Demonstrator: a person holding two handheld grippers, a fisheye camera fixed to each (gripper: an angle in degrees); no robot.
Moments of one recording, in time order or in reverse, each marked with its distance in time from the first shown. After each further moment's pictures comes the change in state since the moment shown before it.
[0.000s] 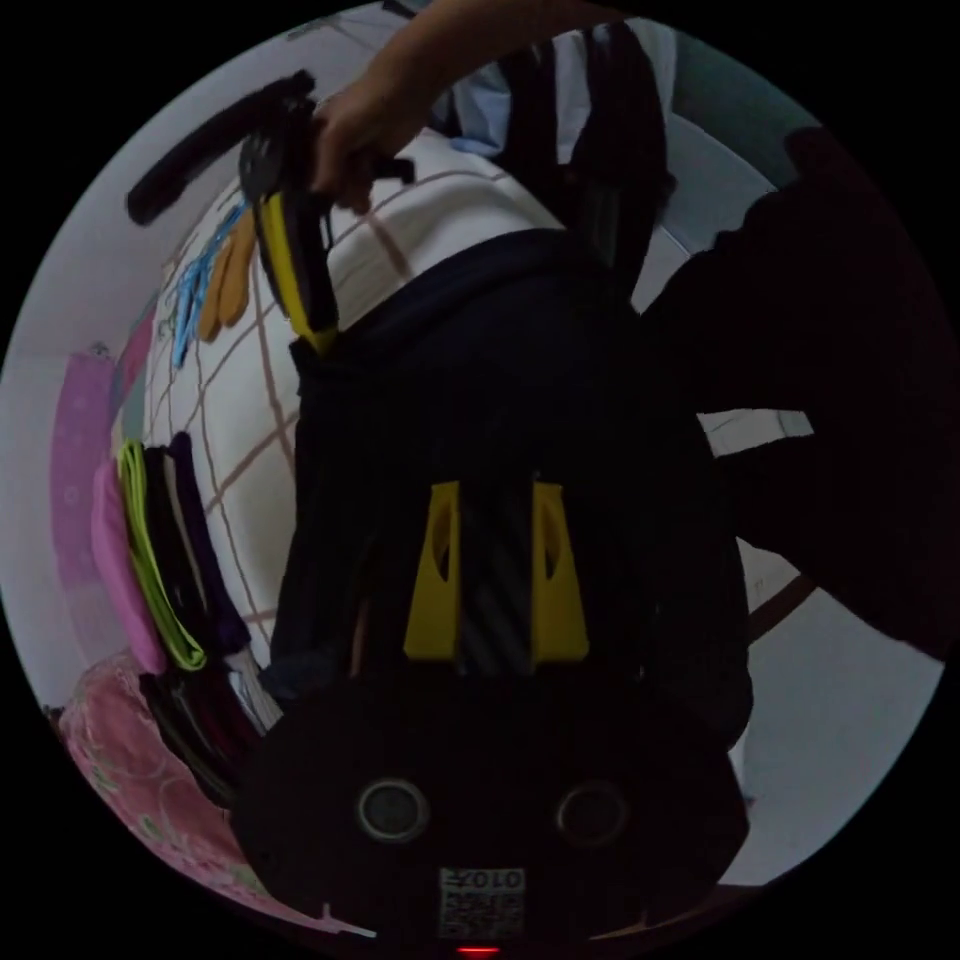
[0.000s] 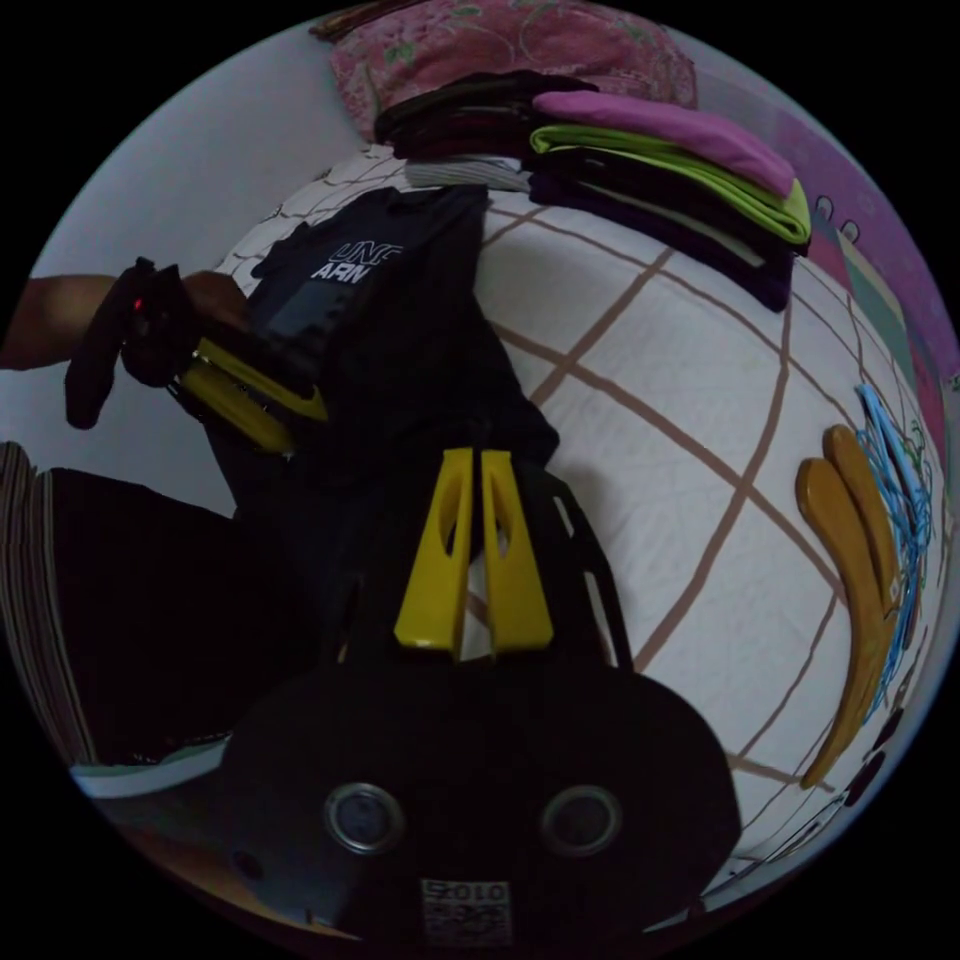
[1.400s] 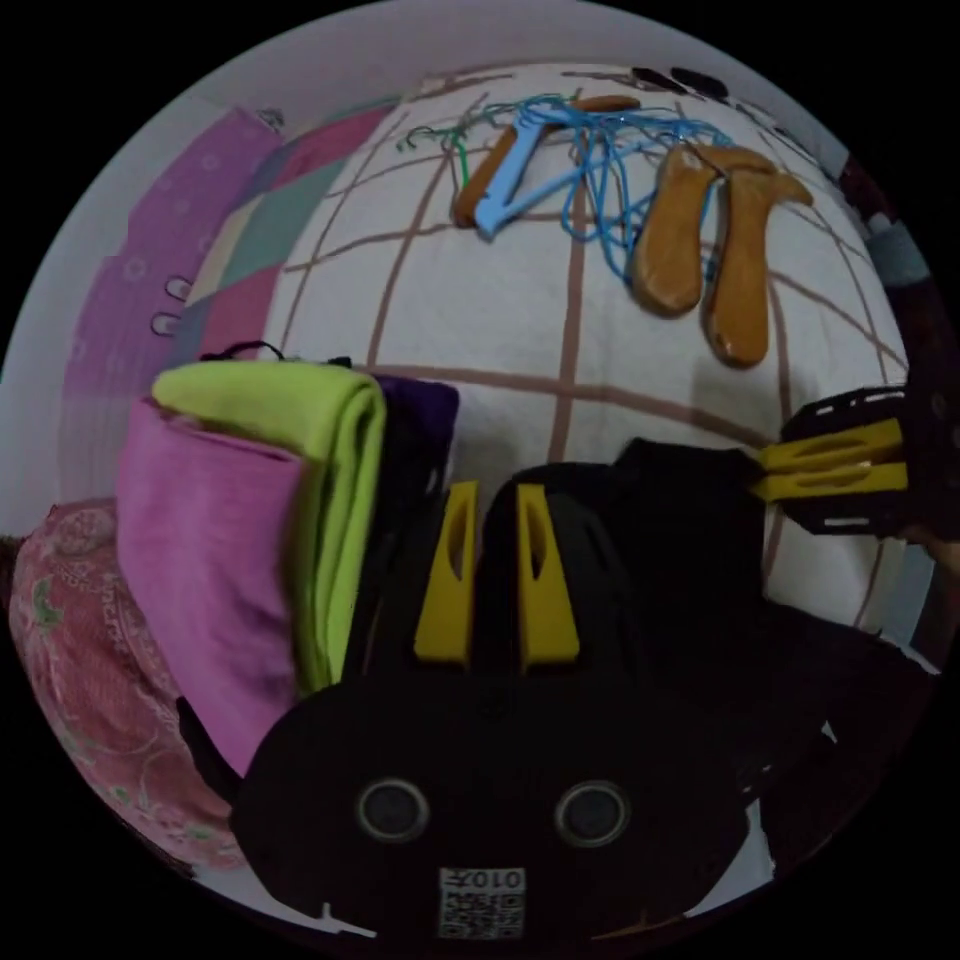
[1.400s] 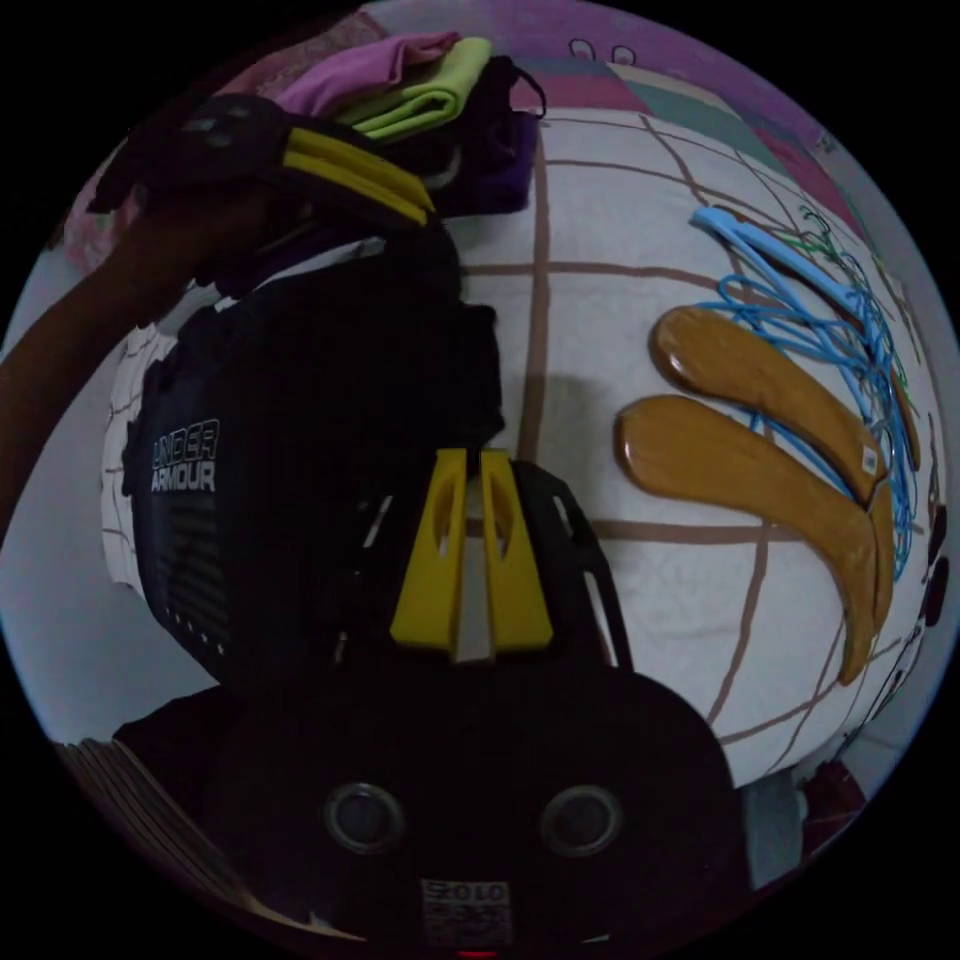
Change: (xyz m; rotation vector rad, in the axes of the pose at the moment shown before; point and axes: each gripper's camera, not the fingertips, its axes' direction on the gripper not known) left arm -0.399 -0.092 0.045 -0.078 -0.053 -0.582; right arm 0.232 -0.064 -0.065 -0.070 0.070 0.552
